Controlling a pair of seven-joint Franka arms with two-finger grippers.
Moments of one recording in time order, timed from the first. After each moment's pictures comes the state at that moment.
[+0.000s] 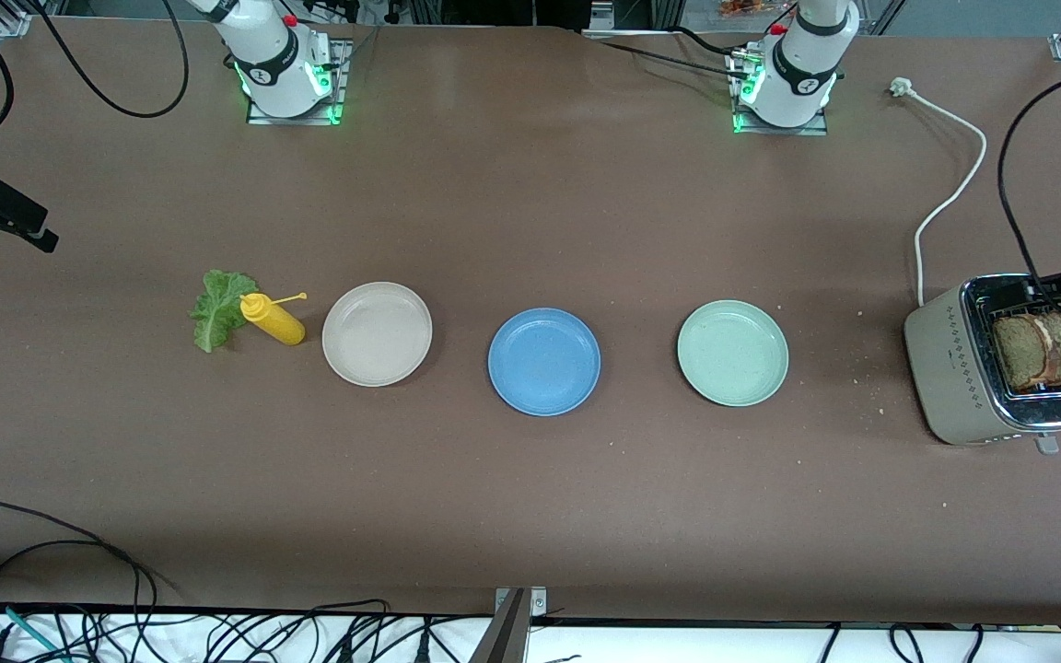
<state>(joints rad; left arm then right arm) 0.26 0.24 -0.06 -1.63 0.12 1.71 0.02 0.02 0.01 -0.10 -1.60 0.03 1.70 -0.04</state>
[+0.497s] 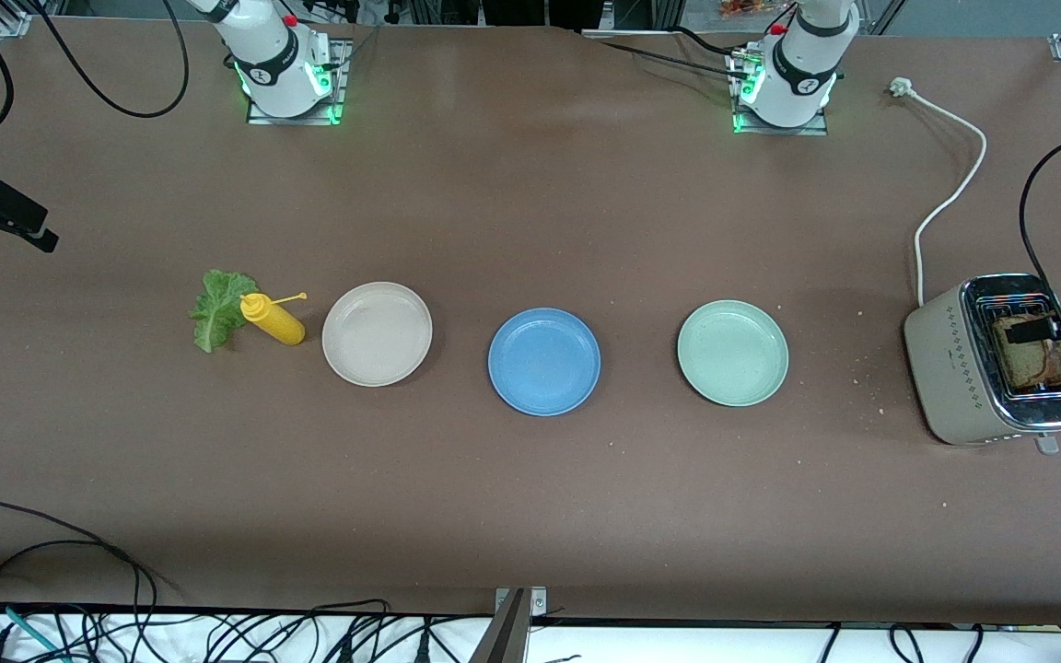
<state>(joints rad) 0.35 0.41 -0.06 -1.55 0.12 1.80 0.08 0.02 0.01 -0.10 -1.60 0.03 1.70 -0.04</state>
